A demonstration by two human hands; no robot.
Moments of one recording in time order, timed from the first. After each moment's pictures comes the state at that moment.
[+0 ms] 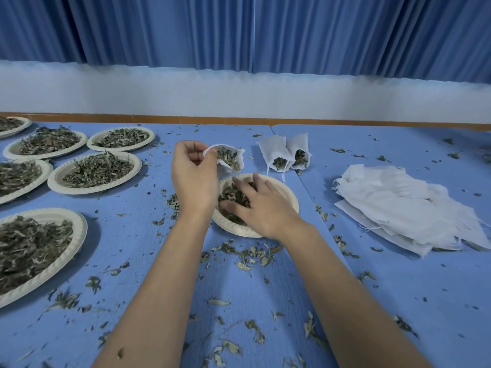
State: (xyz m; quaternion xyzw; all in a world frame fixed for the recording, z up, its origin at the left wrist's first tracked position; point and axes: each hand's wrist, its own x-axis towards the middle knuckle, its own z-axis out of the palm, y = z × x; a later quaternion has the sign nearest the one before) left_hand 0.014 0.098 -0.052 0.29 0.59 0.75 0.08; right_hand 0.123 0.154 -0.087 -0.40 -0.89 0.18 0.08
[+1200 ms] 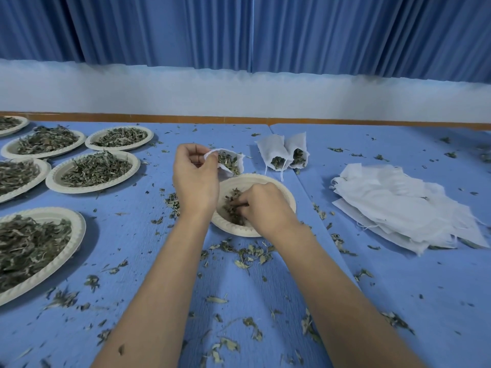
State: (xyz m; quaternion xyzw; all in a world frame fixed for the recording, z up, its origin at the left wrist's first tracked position) left_hand 0.015 0.100 -0.057 0.29 0.59 0.75 0.09; right_hand 0.122 0.138 -0.074 -0.39 -0.90 0.14 0.15
